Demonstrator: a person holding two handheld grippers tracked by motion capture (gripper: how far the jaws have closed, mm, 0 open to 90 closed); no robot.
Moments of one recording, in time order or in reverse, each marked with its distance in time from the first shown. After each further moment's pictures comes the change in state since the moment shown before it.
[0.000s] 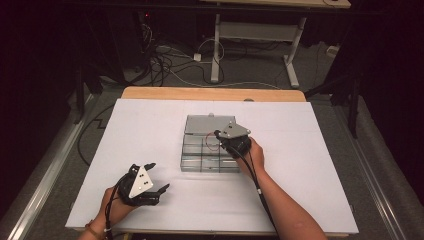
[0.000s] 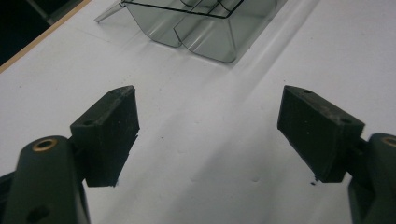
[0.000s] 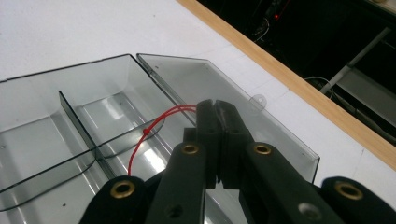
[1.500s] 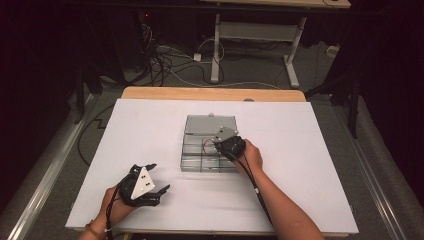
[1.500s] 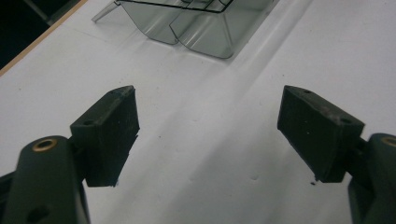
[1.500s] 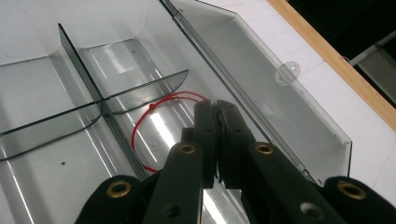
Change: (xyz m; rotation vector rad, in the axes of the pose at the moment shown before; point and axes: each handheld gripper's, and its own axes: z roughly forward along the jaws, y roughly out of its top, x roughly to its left) left arm -0.003 0.000 0.002 0.011 0.004 0.026; right arm 0.008 -0.006 0.017 0.157 0.058 -0.099
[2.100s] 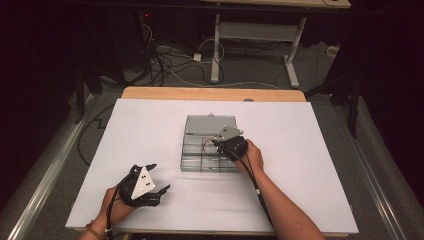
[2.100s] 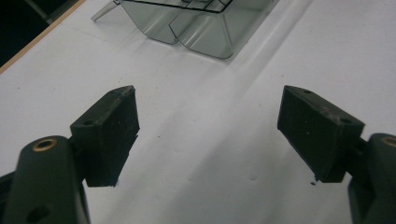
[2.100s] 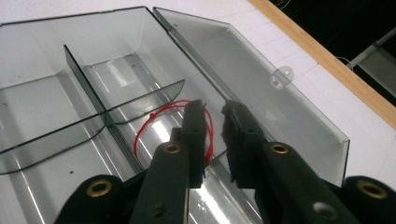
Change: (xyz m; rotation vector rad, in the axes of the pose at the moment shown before) left arm -0.001 0.001 0.000 0.002 0.001 -0.006; right arm -0.002 -0.002 -0.008 -0.053 -0.002 0.058
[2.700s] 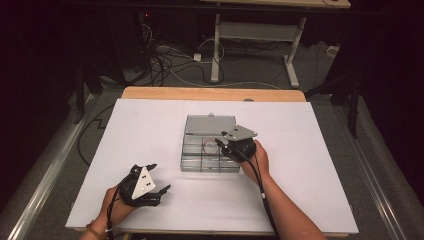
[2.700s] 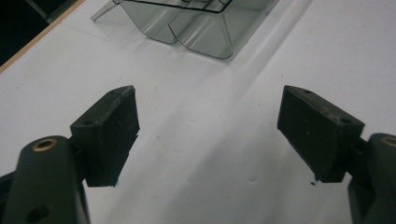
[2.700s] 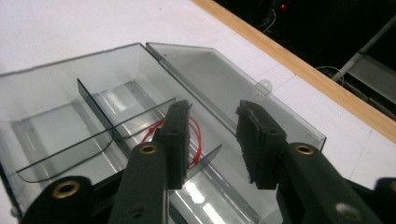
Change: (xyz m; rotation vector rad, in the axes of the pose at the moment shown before) left arm 0.000 0.000 0.001 0.005 -0.002 -0.004; right arm -0.006 -0.005 -0.029 -0.107 -0.019 0.102
